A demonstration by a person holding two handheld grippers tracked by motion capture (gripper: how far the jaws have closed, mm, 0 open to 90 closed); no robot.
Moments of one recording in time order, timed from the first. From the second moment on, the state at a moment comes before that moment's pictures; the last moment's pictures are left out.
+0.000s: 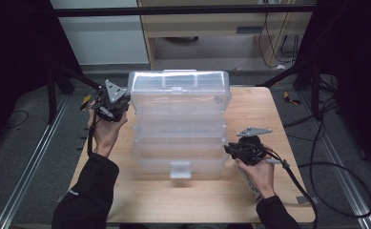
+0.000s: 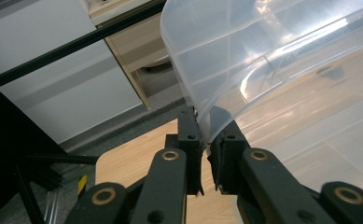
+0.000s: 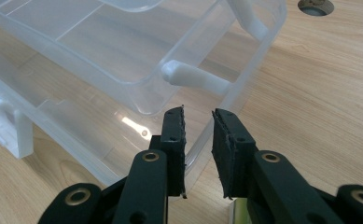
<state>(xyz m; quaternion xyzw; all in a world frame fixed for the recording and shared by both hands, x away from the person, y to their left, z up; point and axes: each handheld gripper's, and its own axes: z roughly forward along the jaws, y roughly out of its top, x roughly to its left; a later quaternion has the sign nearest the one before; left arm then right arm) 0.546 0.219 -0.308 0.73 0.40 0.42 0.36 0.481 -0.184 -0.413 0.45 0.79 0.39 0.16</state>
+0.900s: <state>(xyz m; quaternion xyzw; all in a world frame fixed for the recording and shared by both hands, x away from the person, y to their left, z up) 0.558 0.218 -0.306 0.72 0.40 0.42 0.38 0.481 -0.183 -0.413 0.44 0.79 0.39 0.17</state>
